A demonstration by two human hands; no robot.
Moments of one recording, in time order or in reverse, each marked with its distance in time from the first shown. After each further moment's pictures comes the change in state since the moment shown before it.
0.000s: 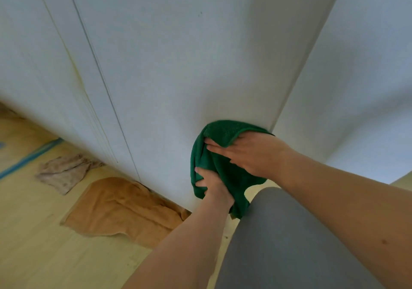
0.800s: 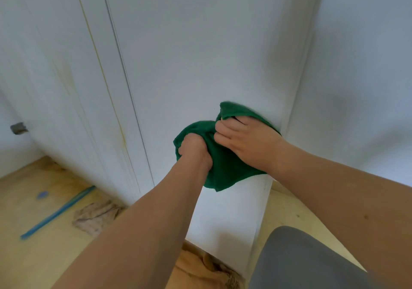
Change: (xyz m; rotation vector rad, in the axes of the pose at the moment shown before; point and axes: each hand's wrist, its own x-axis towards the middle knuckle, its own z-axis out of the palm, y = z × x) left_hand -0.147 0.171 0.017 -0.016 -0.281 0.511; right_hand -0.003 0.074 -0.084 -0.417 0.566 0.307
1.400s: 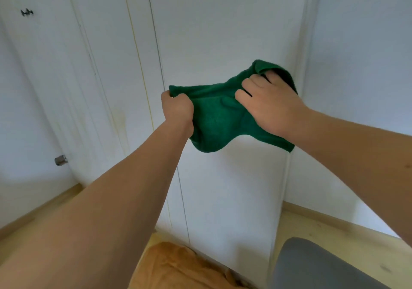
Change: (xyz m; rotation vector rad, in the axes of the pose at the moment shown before) left_hand -0.182 0.215 -0.036 0.216 -0.214 0.650; right_hand 0.042 0.151 -0.171 0.123 0.174 0.416
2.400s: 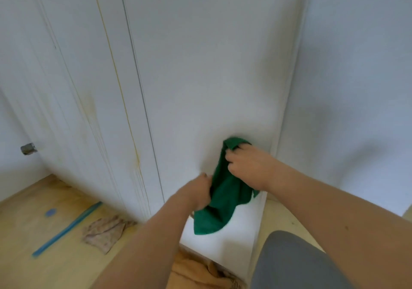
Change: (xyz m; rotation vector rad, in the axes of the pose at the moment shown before) left_hand -0.015 -0.243 -0.018 1.362 -0.888 0.328; right_hand -0.097 -0.083 0.083 0.207 -0.551 -0.377
